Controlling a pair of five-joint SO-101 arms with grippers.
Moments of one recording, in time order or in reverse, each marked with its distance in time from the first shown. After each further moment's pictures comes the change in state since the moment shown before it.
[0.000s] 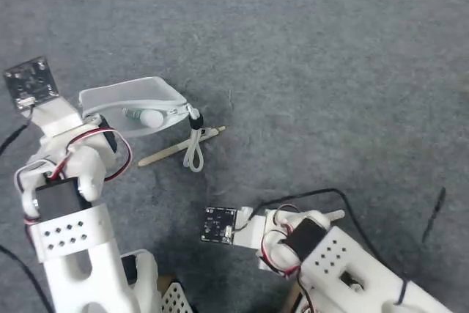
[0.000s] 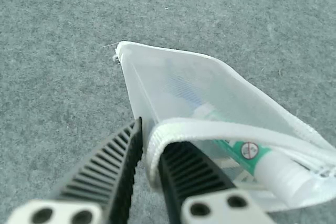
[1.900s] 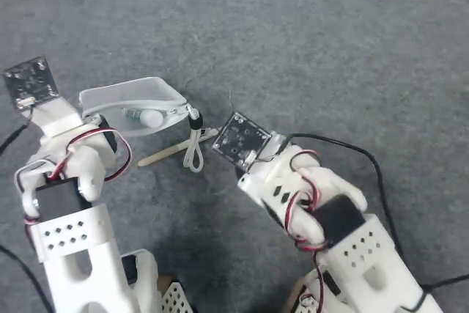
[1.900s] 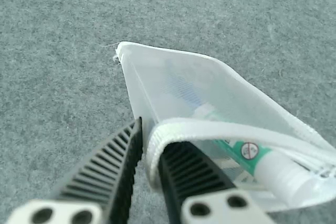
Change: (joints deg) left arm 0.0 0.0 0.0 0.0 0.0; right arm 10.9 -2.8 -25.8 -10.9 -10.7
